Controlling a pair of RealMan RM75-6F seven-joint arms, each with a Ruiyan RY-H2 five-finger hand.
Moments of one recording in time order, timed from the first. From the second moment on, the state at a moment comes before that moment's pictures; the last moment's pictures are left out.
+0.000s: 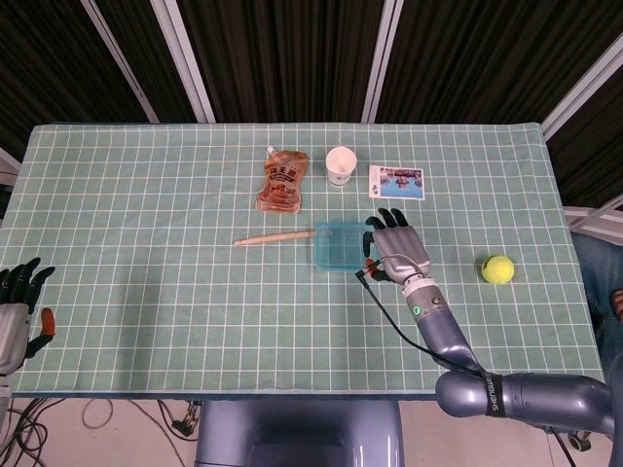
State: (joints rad) left arm -0.11 -1.12 -0.06 -1.67 1.40 1.43 0.12; right arm 0.99 -1.34 0.16 -1.80 -0.58 1.13 -0.52
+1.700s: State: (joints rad) left arm -0.11 -1.11 -0.07 -1.67 1.36 1.41 0.11; right arm 1.02 -1.55 0.19 -1.57 -0.48 1.07 -0.73
